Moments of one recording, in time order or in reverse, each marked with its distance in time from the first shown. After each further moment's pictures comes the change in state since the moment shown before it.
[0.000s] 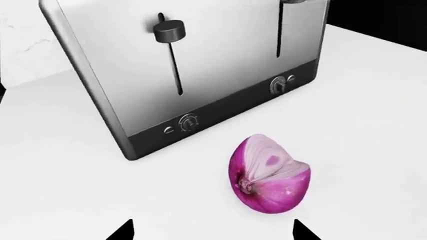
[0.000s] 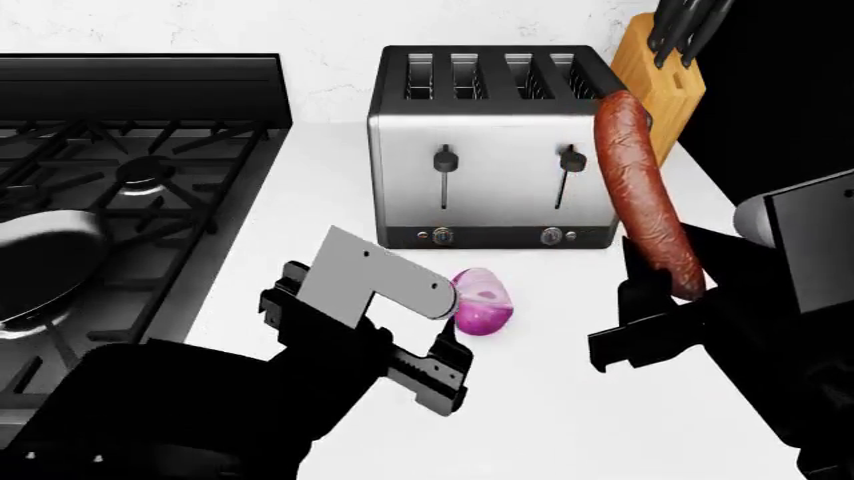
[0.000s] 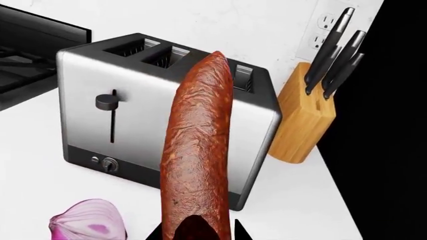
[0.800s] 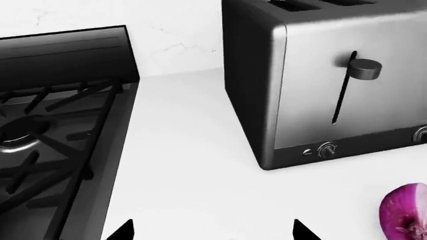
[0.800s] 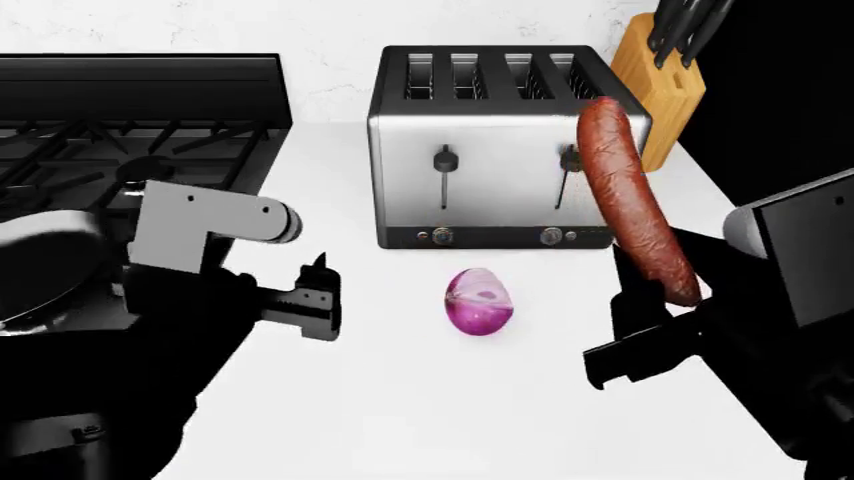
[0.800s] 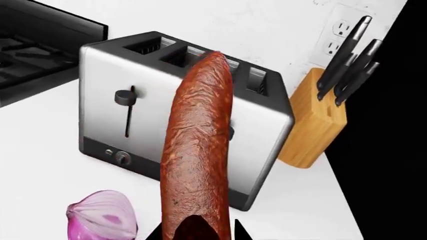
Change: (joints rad) left arm 0.082 -0.240 -0.234 0.007 -0.021 0.091 -0.010; right arm 0.050 0.002 -0.012 -0.019 0.051 0.041 -0.001
